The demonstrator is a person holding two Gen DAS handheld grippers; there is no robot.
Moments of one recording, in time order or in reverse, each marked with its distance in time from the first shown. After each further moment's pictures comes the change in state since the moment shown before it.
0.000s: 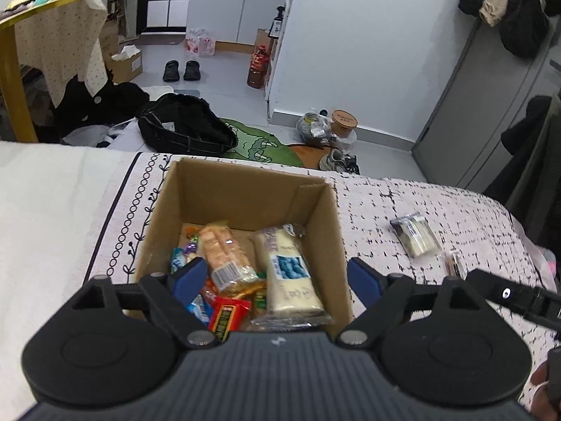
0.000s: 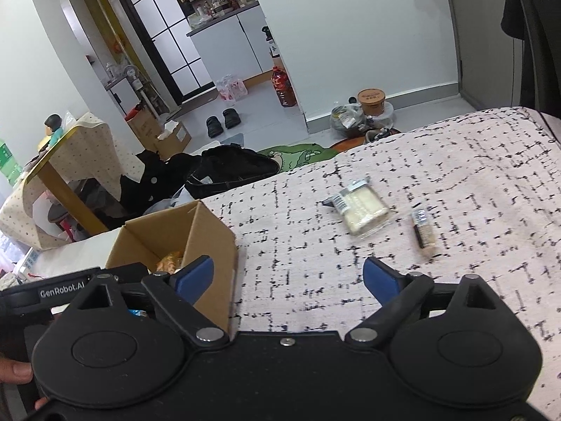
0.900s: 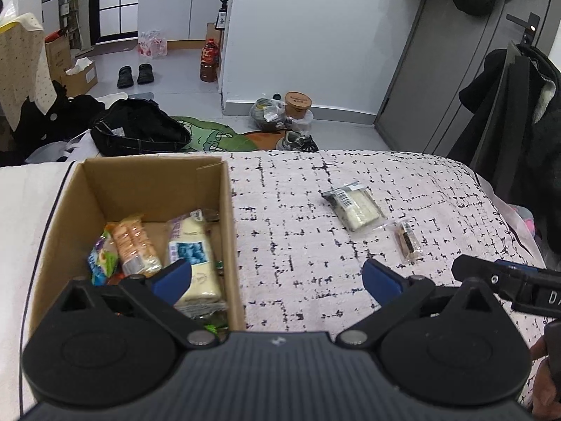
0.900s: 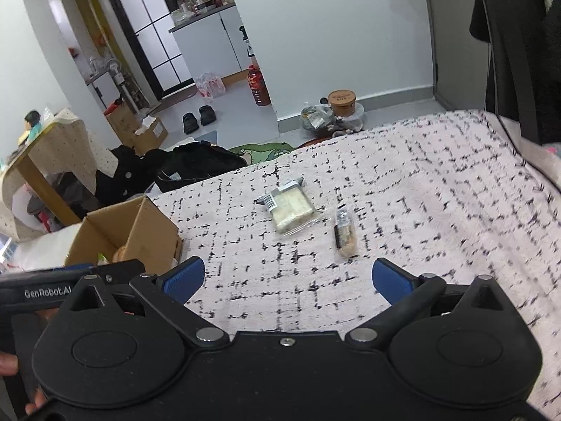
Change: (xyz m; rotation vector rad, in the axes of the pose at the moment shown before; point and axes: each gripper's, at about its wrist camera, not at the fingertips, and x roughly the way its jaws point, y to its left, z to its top) left arm 0.014 -0.073 -0.013 0.123 0.037 -0.085; right arm -0.022 -0.055 0.001 -0.039 0.008 -0.079
